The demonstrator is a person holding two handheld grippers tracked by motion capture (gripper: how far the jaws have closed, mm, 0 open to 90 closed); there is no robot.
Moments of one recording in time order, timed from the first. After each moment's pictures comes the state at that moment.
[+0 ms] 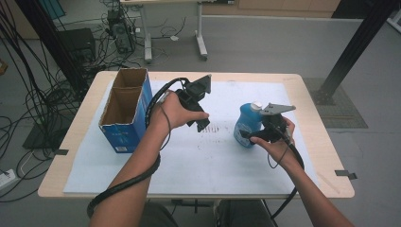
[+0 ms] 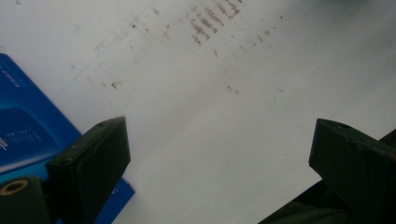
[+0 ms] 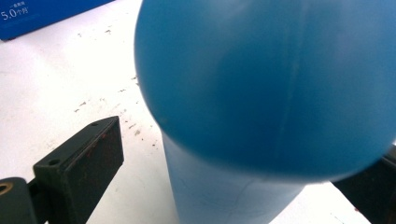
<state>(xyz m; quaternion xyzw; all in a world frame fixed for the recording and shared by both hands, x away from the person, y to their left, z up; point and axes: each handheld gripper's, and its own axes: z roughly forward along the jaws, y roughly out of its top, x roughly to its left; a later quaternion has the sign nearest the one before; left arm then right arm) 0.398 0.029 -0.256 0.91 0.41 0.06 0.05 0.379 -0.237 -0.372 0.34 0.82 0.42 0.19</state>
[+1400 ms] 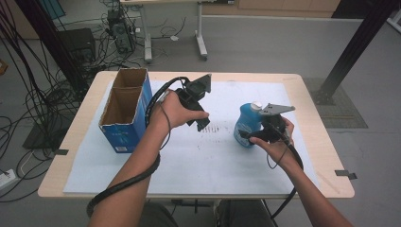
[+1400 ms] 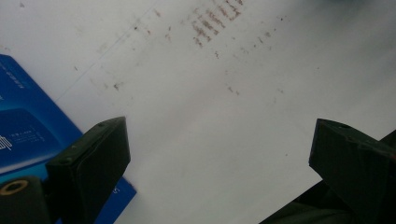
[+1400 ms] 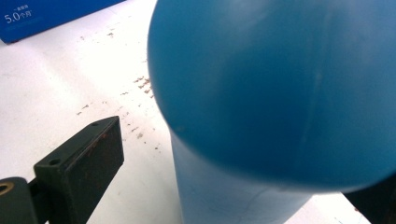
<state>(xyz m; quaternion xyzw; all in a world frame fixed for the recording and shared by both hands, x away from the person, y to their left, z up) 0.398 0.029 -0.253 0.91 0.41 0.06 0.05 0.378 -0.235 -0.373 0.34 0.81 0.43 0.19</state>
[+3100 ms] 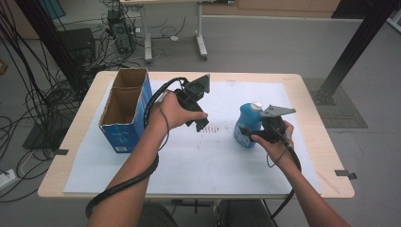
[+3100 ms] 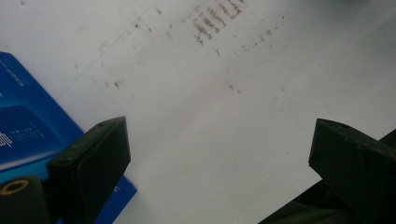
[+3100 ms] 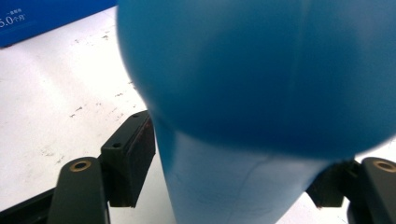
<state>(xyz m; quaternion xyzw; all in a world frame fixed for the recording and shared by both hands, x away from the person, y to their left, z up) 0.396 0.032 -0.254 0.91 0.41 0.06 0.06 0.379 -0.238 -0.382 0.35 0.80 0.44 0.20</state>
